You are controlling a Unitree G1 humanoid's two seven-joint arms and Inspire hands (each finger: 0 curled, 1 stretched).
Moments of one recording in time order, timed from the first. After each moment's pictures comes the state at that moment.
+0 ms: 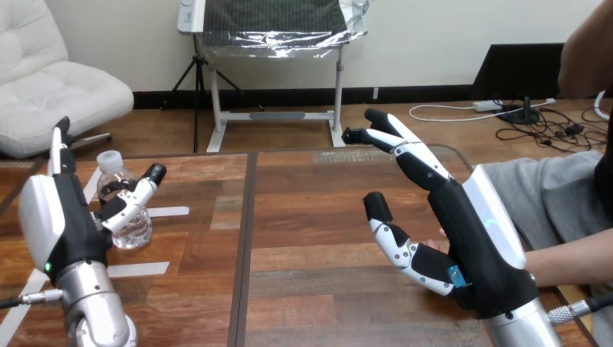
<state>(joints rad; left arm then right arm) -0.20 0.21 0.16 0.46 0.45 -0.17 0.51 0.18 -0.24 0.07 -0.21 -0.33 -0.58 0.03</state>
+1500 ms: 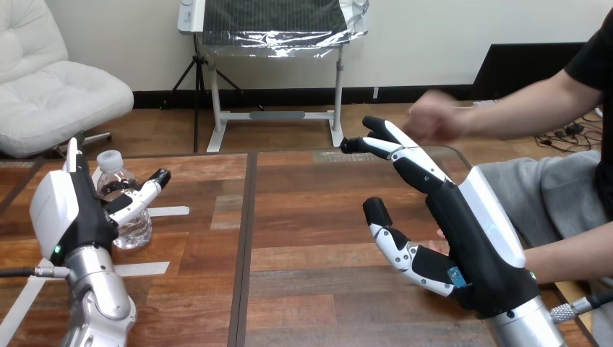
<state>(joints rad) -0.40 0.31 0.06 0.78 0.45 -0.08 0.53 0.18 -0.28 0.07 -0.21 -0.33 -0.55 0.05</state>
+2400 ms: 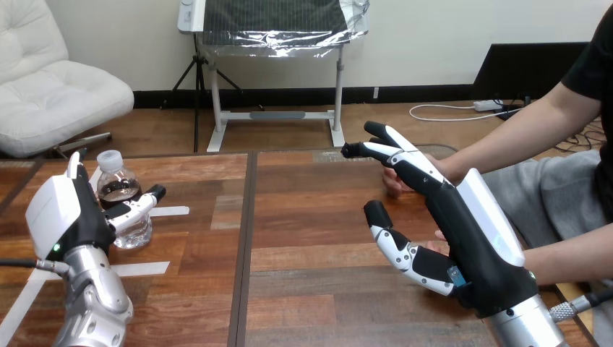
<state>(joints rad) -0.48 0.35 -0.02 0.92 0.48 0.02 0.55 0.18 -0.28 0.07 -0.21 -0.33 -0.51 0.07</state>
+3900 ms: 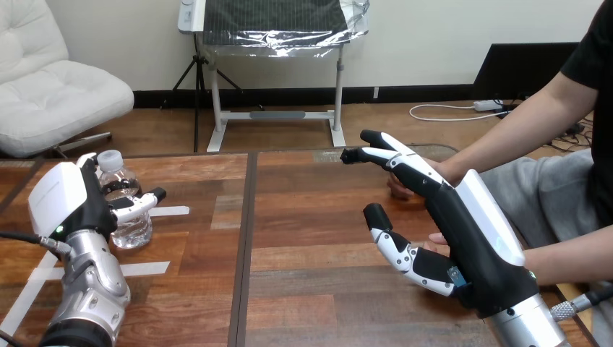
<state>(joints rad) -0.59 0.38 -0.10 1.08 0.48 0.01 0.53 0.18 -0.29 0.06 -0.22 -0.33 -0.50 0.09</state>
